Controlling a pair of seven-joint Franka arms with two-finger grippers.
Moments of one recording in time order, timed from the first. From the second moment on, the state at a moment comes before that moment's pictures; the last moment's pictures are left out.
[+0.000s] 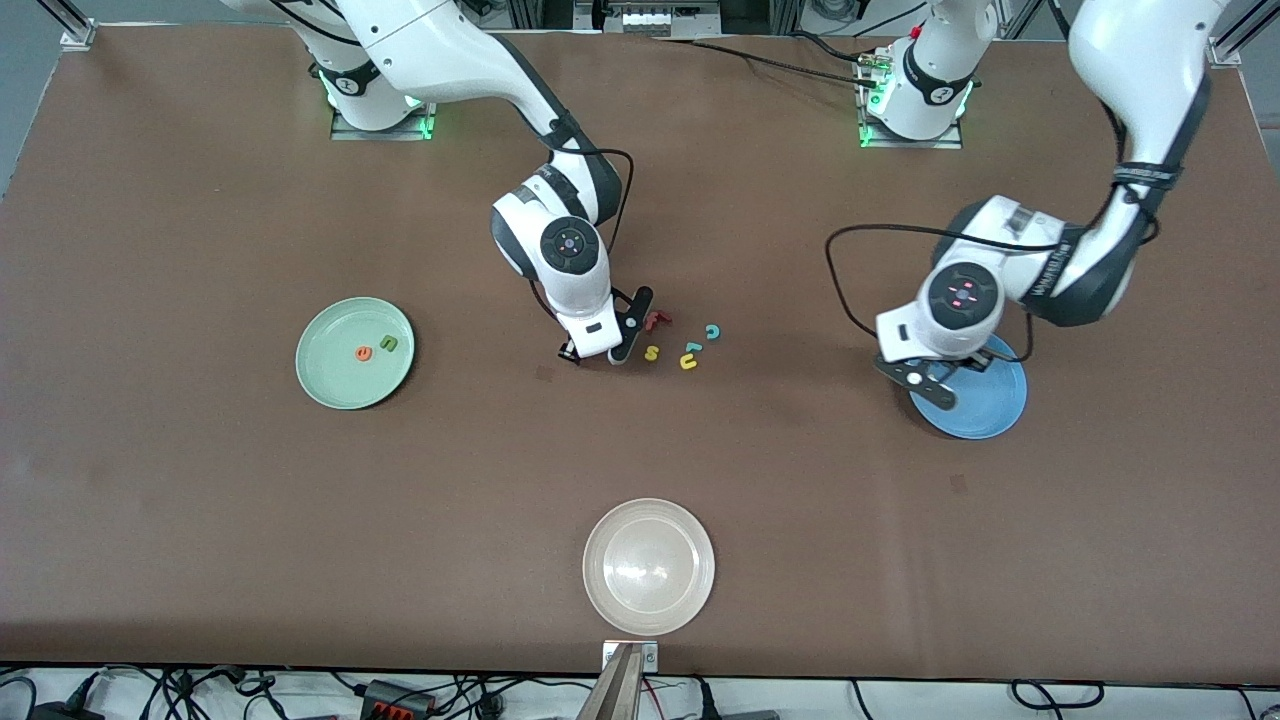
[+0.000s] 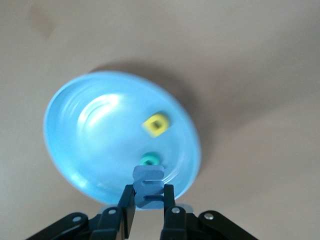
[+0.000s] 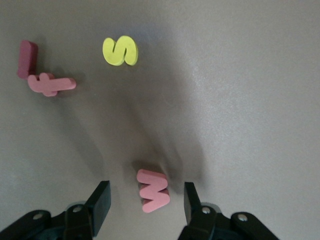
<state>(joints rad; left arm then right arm) 0.39 0.44 -0.60 -1.98 0.59 1.99 0.04 0.77 0.70 -0.05 -1.70 0.01 2.36 -0.48</state>
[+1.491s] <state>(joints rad) 0.51 0.46 -0.78 -1.28 0.31 1.36 0.05 0.67 0.62 -0.16 -1.67 -0.02 2.10 -0.48</state>
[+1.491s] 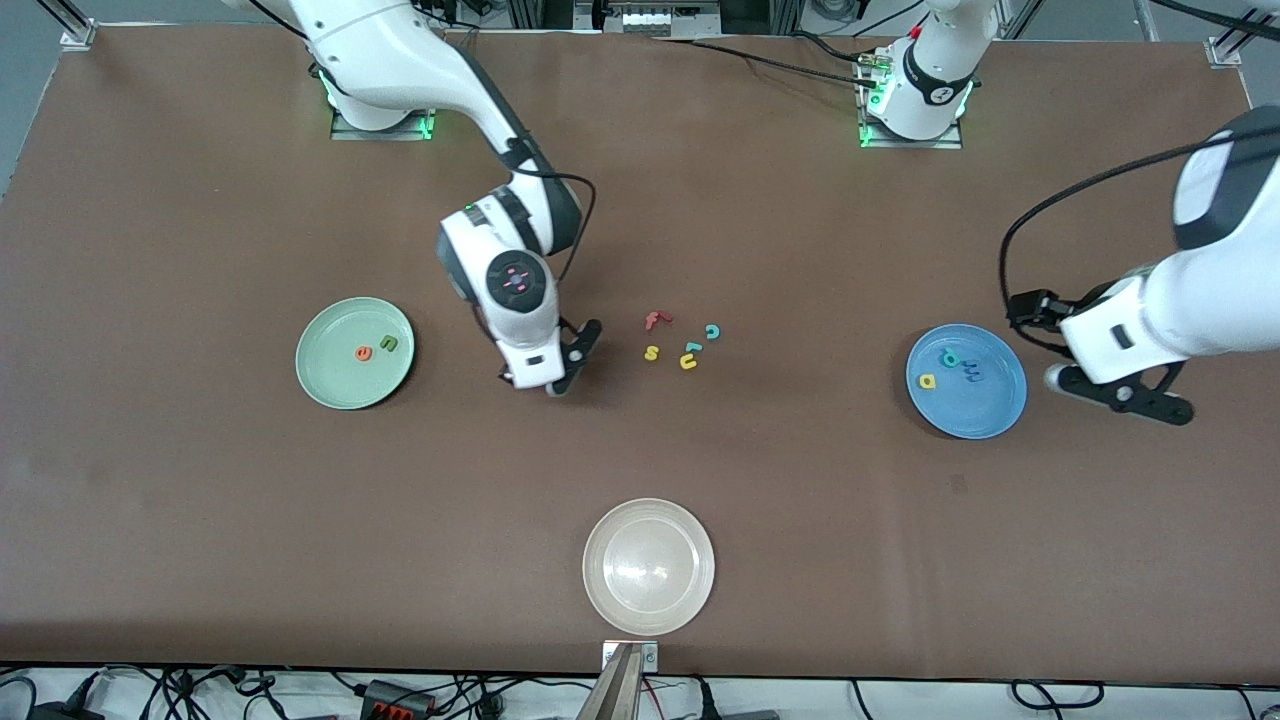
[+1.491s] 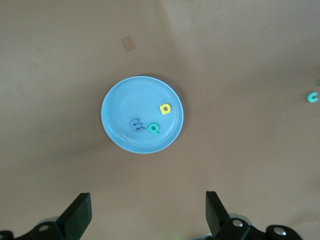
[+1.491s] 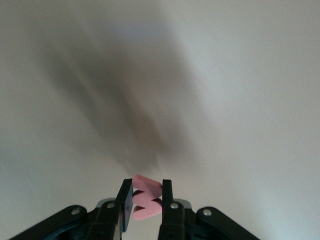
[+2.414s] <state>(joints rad) 0.02 0.03 -0.06 -1.59 0.01 1.57 -0.08 0.52 0.47 -0.38 -1.89 -0.02 1.89 -0.50</state>
